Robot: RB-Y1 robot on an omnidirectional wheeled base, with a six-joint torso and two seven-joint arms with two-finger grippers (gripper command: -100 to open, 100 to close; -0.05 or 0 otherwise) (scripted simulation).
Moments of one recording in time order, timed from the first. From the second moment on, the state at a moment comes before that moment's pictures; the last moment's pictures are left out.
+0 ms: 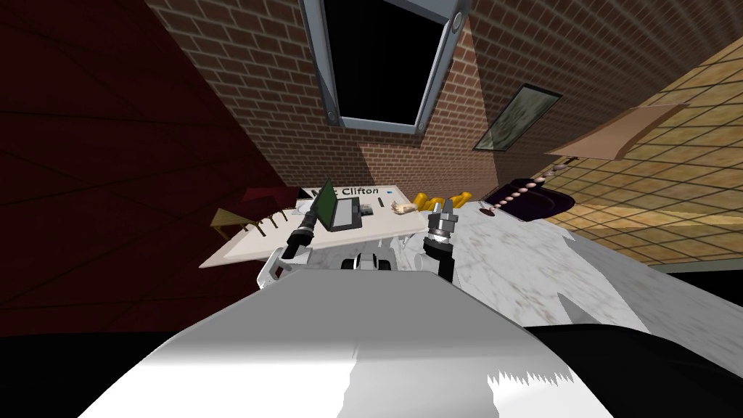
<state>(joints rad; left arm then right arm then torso) 0.36 0.21 0.11 -1.99 -0.17 0.06 -0.07 0.49 0.03 -0.07 -2.23 -0.03 -0.51 0.10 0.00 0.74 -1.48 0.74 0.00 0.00</state>
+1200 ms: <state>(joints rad) 0.40 0.27 0.14 -1.94 -0.37 0.00 -0.27 0.49 0.03 -0.07 -2.23 -0.03 -0.51 0.10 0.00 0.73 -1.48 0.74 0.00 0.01</state>
